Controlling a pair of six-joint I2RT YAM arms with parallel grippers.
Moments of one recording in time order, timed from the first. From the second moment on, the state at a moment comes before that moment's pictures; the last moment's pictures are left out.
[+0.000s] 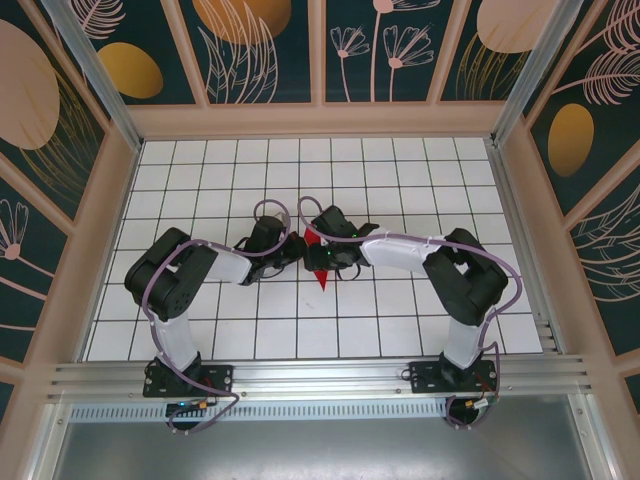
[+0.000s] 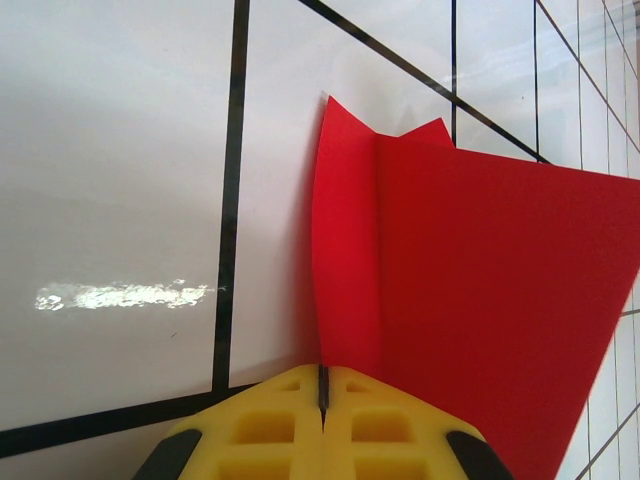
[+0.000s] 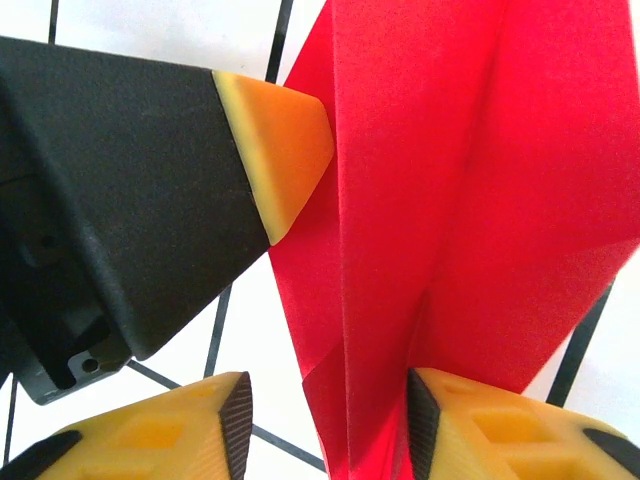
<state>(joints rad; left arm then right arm) -0.57 1.85 0.71 0.48 0.23 -0.96 0.82 1.81 1.09 -0.32 -0.12 0.59</state>
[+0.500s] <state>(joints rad) -0.57 1.84 0.70 0.47 0.20 -0.96 0.84 1.84 1.12 -0.35 0.06 0.67</state>
